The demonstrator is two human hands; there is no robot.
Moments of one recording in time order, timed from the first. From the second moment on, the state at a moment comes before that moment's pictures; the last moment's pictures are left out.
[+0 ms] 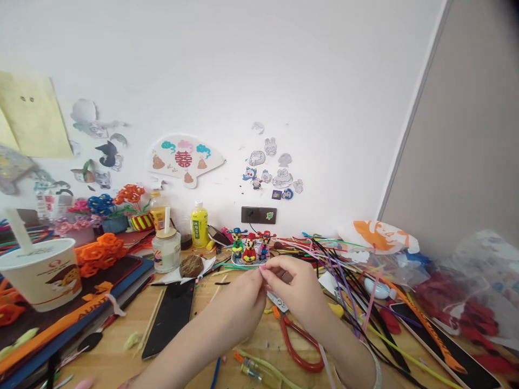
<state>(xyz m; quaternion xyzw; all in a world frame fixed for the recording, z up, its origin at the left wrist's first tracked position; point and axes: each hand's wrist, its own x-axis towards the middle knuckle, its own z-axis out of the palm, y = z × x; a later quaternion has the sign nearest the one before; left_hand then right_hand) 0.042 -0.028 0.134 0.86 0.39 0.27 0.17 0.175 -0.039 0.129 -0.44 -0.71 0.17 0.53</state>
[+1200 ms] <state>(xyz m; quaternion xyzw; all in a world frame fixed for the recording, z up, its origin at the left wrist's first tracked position) 0.037 -0.020 0.145 0.80 0.41 0.42 0.09 0.179 -0.042 0.135 -0.47 -0.81 0.02 0.36</state>
